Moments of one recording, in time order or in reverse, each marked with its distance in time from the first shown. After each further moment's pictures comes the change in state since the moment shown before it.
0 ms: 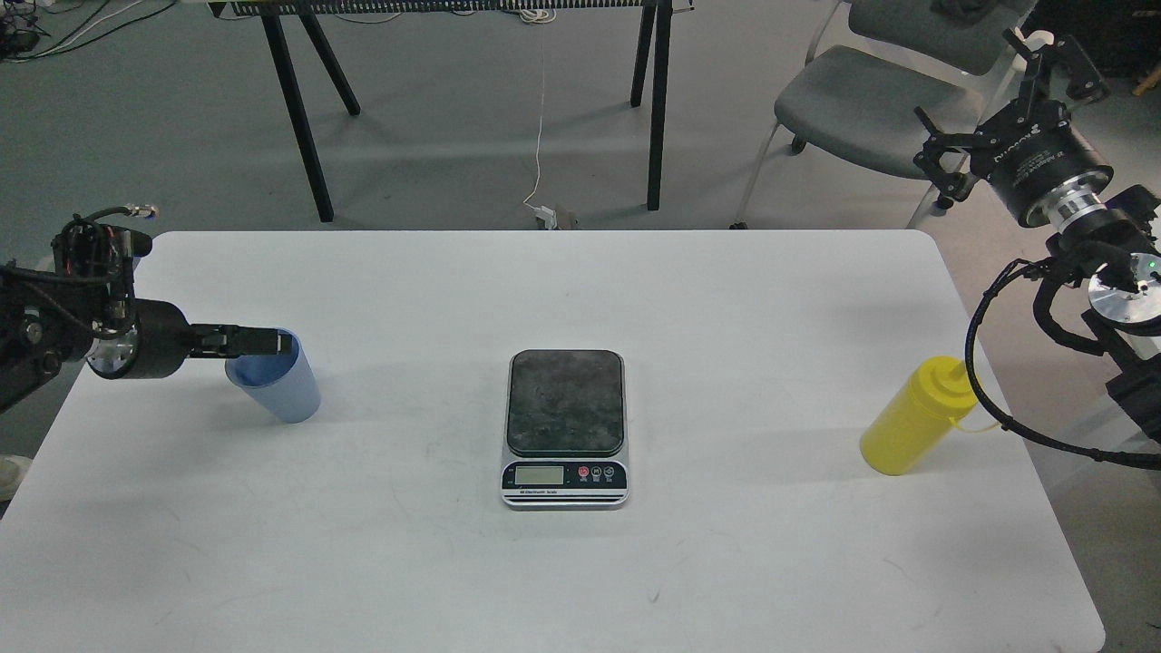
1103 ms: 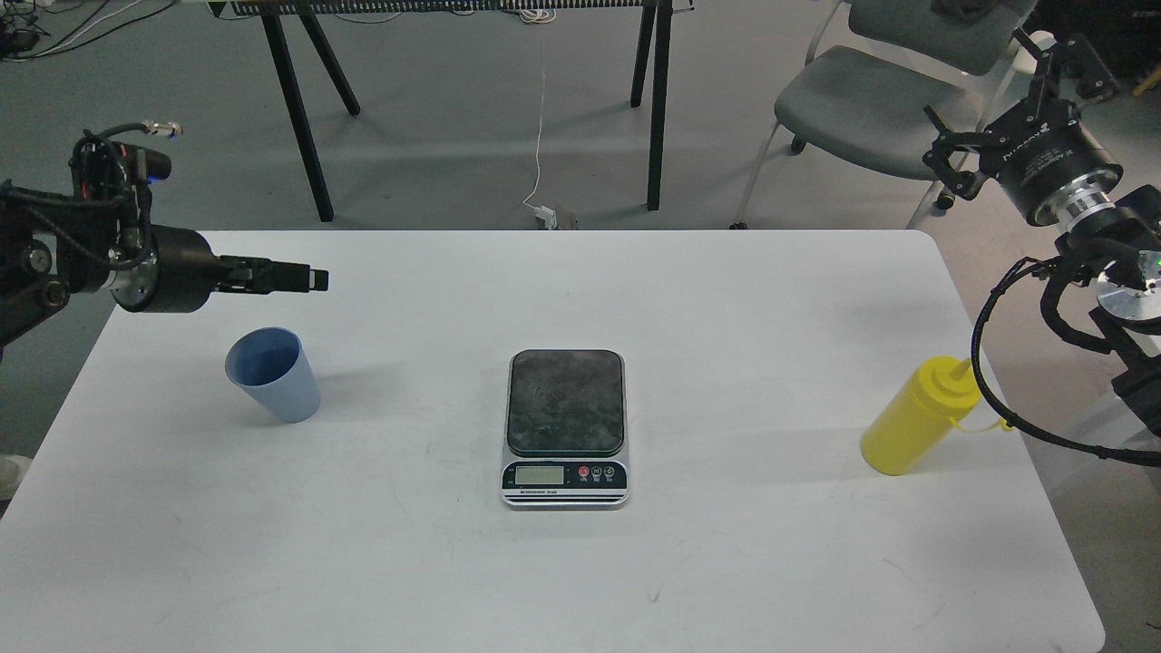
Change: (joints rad) left arm -0.129 0.053 0.005 -0.155 0.024 -0.036 0.000; right arm 0.008 -0.002 0.006 -0.027 0.002 0.000 -0.008
